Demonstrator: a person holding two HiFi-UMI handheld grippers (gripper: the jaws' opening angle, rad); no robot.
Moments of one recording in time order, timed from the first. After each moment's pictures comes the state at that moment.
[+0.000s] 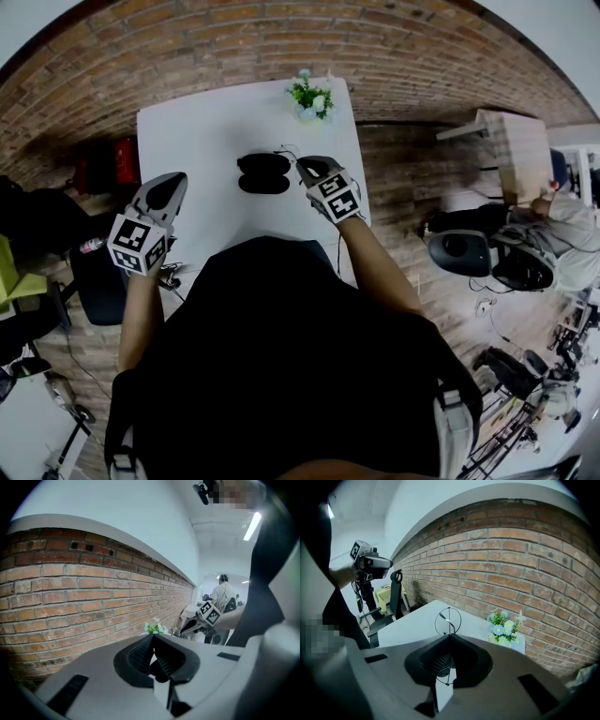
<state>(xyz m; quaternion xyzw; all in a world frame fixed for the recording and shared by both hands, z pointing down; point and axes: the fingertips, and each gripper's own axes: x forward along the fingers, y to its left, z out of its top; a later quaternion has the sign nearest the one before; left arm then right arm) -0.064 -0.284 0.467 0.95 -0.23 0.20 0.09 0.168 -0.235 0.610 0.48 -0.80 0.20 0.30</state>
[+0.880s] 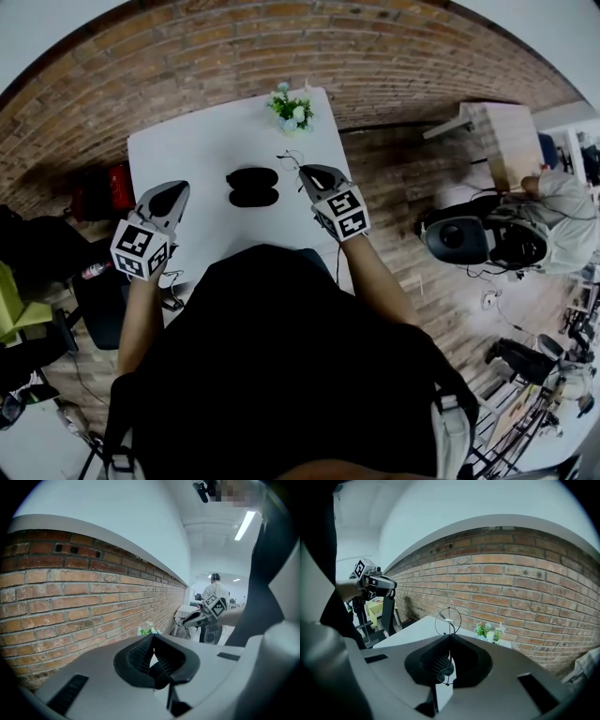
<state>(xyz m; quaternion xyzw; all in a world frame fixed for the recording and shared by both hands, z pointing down) -0.029 -0.280 0.454 0.96 -0.18 0.20 0.07 0.199 -0.212 0.540 0.55 -0.79 0.16 0.22</state>
